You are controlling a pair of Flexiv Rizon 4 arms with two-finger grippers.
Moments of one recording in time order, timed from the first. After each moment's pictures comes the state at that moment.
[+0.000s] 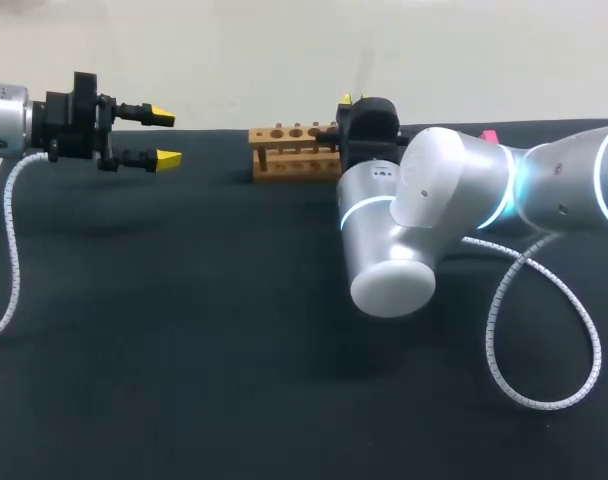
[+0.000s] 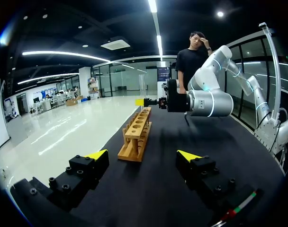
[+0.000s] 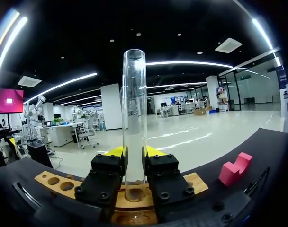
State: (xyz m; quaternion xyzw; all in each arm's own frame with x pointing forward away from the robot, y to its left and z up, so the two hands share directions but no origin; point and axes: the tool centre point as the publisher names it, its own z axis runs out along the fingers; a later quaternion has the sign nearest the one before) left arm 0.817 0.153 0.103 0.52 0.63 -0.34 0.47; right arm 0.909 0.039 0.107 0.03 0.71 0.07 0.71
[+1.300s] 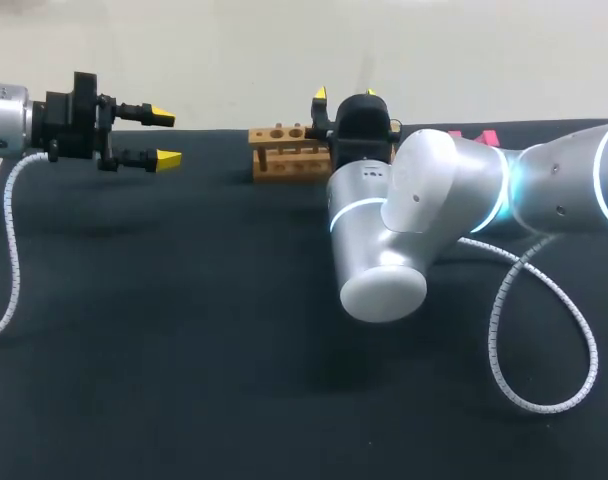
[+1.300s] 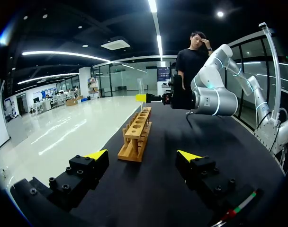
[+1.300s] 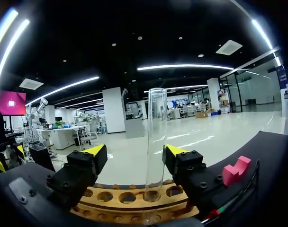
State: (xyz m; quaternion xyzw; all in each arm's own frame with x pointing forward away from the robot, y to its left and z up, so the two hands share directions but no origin) left arm 0.817 0.153 0.103 0.52 0.63 -0.34 0.47; right arm 0.894 0.057 0.129 0.03 0.69 0.07 0.72
